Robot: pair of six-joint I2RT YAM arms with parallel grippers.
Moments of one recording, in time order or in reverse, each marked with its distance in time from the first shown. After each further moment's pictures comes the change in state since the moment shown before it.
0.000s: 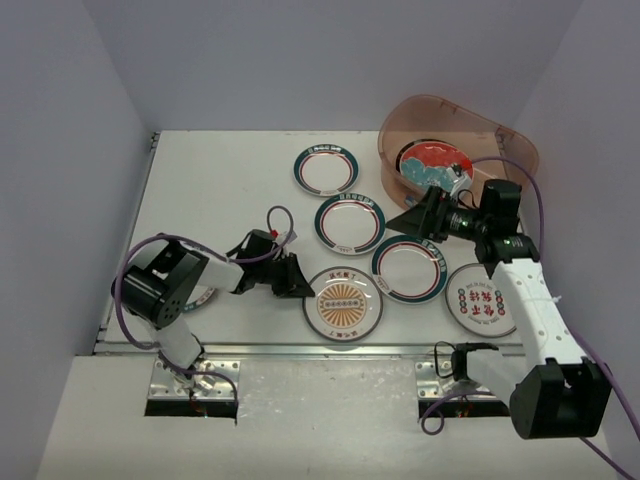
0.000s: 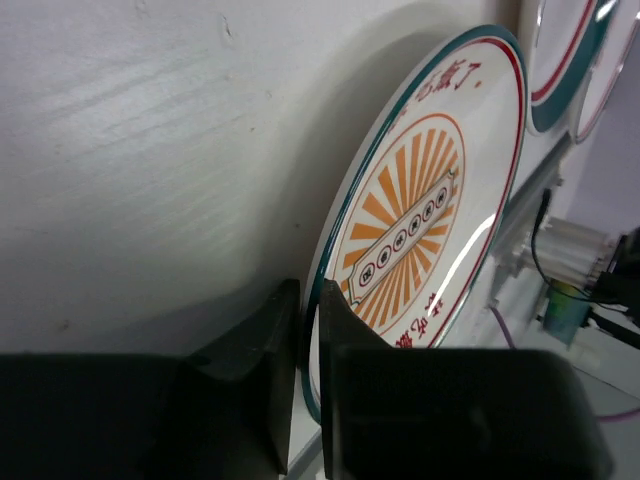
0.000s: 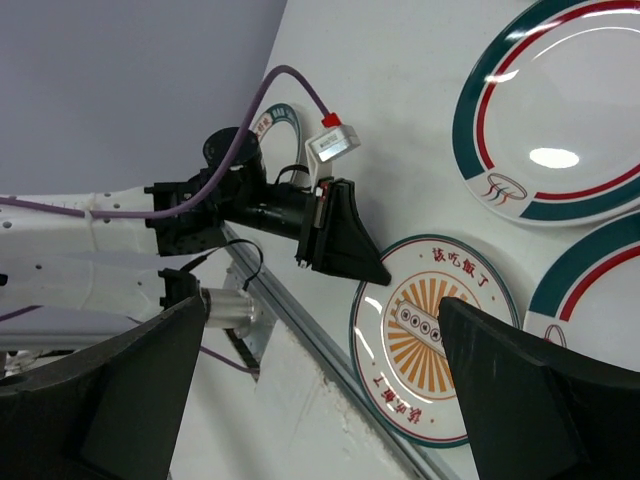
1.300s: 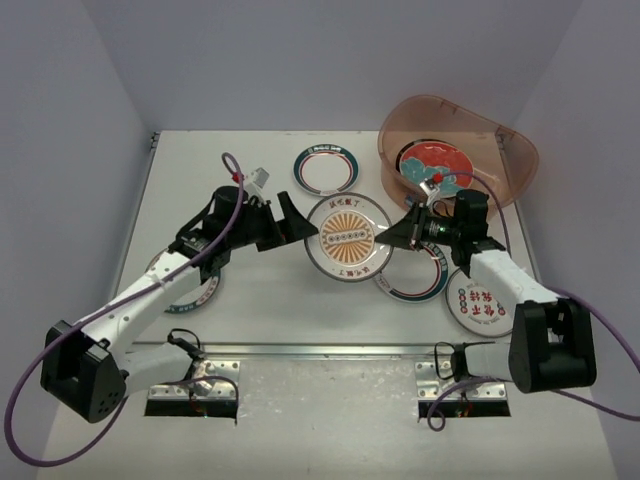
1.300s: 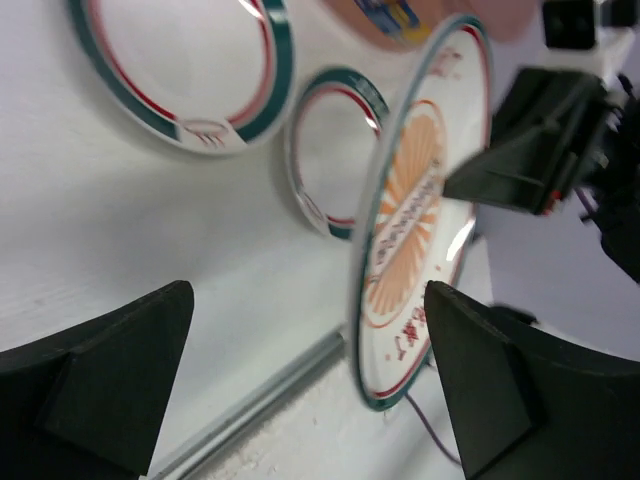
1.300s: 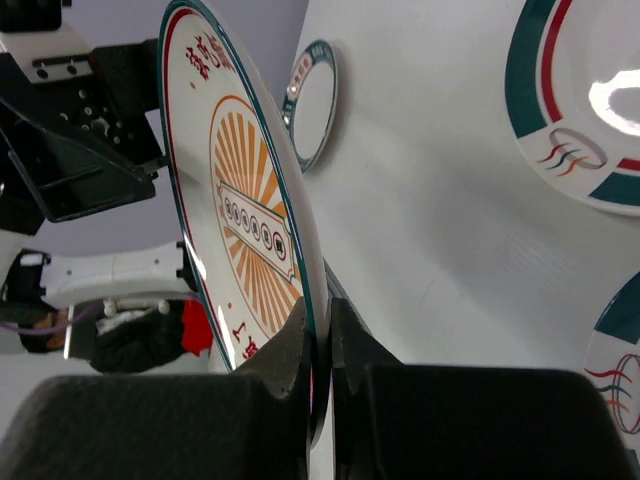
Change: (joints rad) left arm 0.015 -0.562 0.286 -0.476 -0.240 -0.055; right arm 0.081 0.244 -0.194 0.461 -0.145 0.169
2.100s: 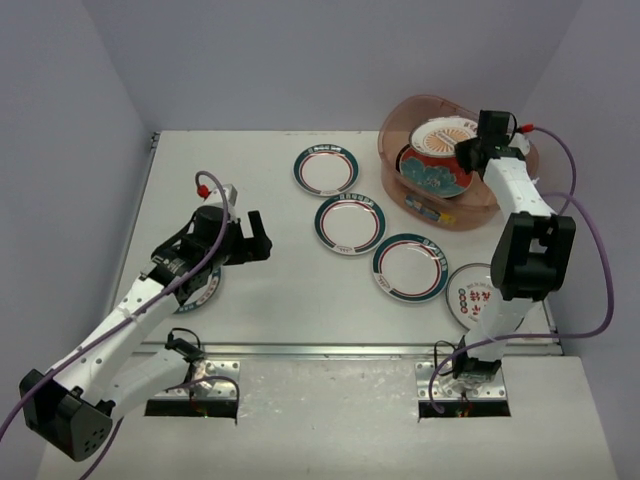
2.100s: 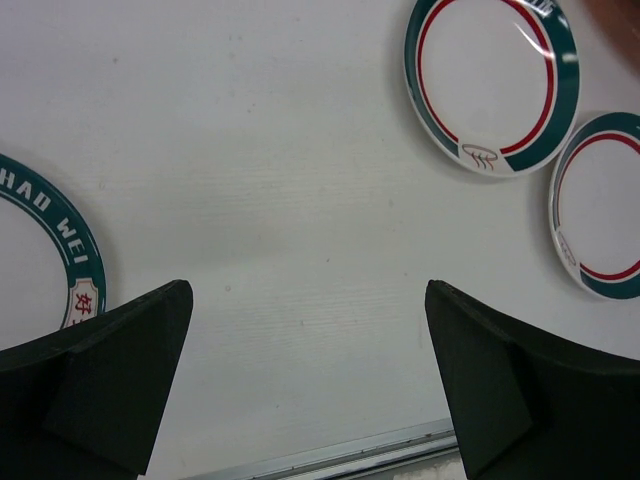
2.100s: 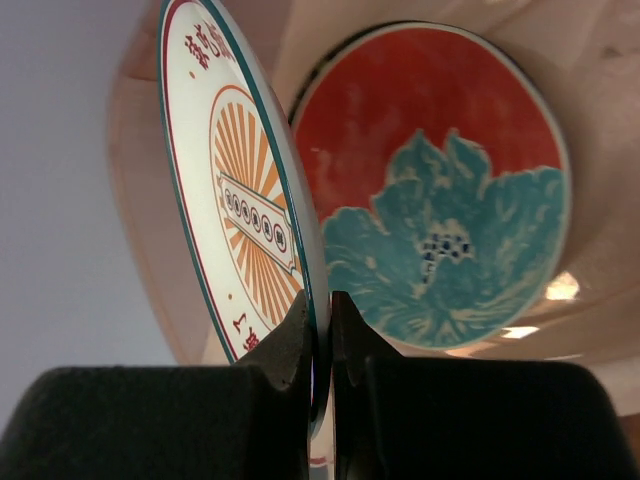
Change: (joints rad) left arm 0.019 -0.224 -0.017 -0.380 -0.522 0.287; right arm -0.186 0.564 0.907 -0.551 1.228 0.474
